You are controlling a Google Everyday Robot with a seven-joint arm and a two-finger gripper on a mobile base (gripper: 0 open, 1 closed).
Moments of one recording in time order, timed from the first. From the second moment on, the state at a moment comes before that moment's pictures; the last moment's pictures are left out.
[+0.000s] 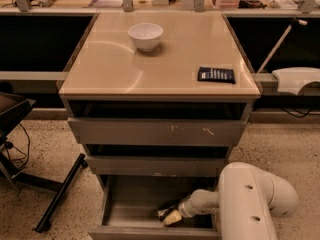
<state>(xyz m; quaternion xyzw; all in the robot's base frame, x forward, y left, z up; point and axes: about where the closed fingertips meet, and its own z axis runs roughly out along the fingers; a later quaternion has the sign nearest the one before) 0.532 -0.089 0.095 -0.34 0.91 0.18 0.17</state>
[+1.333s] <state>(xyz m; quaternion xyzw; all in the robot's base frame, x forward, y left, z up) 0.527 -0.049 0.105 -0.39 0.88 0.20 0.18</state>
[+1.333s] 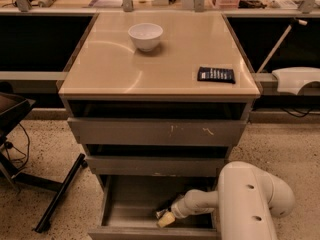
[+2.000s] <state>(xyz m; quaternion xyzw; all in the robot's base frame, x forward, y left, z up) 0.527 -0.049 0.105 -0.39 0.88 0.20 0.18</state>
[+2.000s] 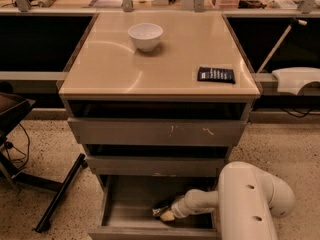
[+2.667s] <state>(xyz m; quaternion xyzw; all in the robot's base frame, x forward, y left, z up) 0.540 -0.066 0.138 -0.38 0.89 0.17 0.19</state>
